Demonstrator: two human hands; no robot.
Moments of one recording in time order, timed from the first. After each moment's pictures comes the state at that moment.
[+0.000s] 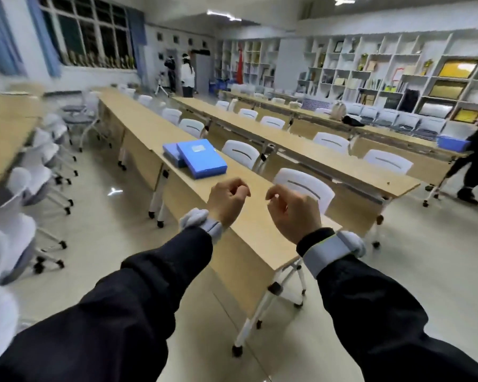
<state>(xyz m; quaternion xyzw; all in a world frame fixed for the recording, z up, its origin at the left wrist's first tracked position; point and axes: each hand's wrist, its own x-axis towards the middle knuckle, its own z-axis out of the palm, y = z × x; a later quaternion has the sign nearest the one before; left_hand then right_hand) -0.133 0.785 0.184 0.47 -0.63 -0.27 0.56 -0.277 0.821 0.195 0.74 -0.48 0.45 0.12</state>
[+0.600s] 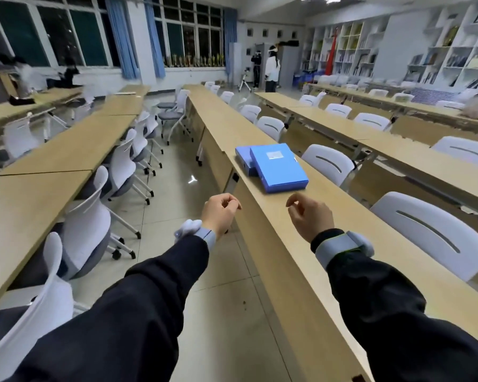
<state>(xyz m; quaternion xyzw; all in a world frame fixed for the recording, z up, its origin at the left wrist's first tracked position) 0.065 0.526 0.109 0.67 -0.48 -0.24 0.51 -0.132 0.466 0.110 0.79 -0.49 0.37 -0.09</state>
